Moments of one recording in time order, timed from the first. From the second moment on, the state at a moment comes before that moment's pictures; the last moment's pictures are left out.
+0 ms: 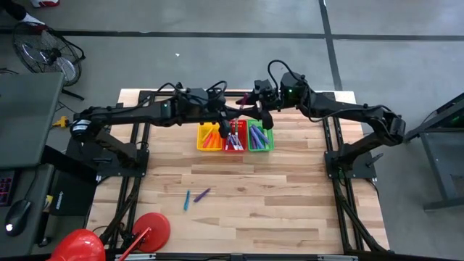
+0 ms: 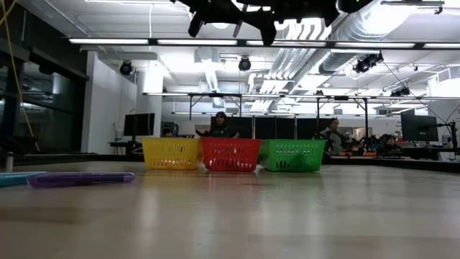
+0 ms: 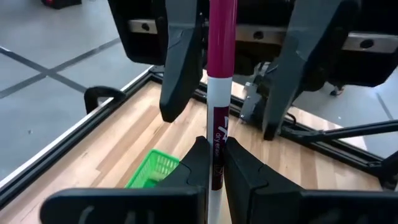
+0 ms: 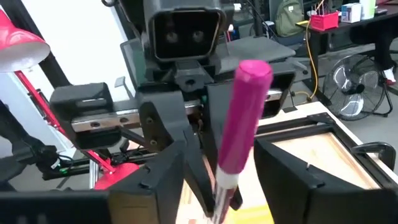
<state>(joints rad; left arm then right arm) 0.18 1.41 1.29 -0.17 -0.09 -0.27 -0.41 1.43 1.13 0.23 -0.53 0.22</state>
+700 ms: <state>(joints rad) 0.18 1.41 1.29 -0.11 -0.05 -0.26 -0.41 1.43 1.13 0.25 -0.56 0.23</state>
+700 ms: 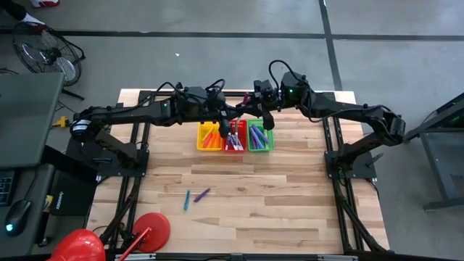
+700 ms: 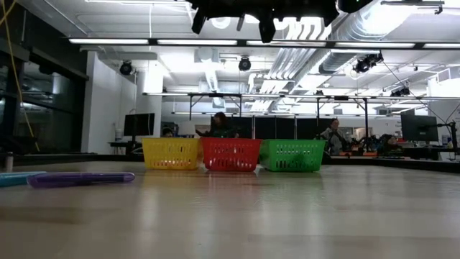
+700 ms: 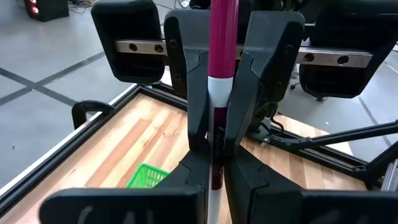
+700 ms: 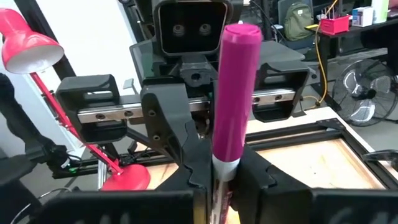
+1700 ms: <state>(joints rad) 0.18 1.29 1.29 -0.60 -0.47 -0.32 -0.47 1.43 1.13 0.03 -0.45 0.34</state>
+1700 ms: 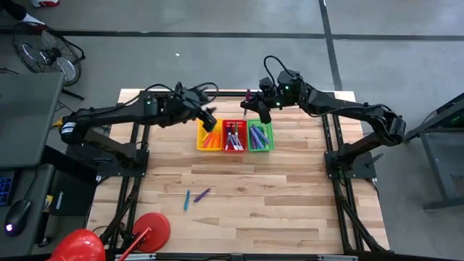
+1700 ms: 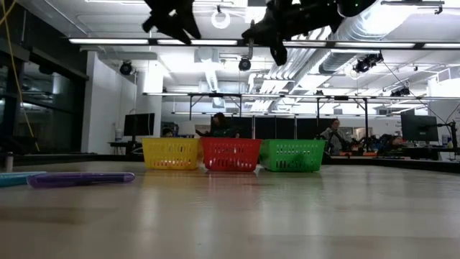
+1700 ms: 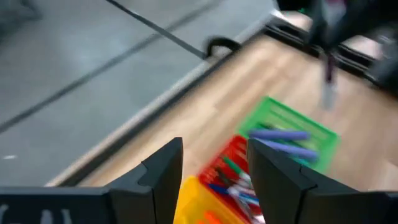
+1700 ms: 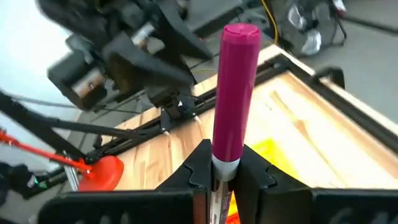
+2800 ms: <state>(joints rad) 0.18 1.16 1.29 -0.75 -0.76 -0.33 -0.38 1.72 1.14 -0.15 -0.10 1.02</state>
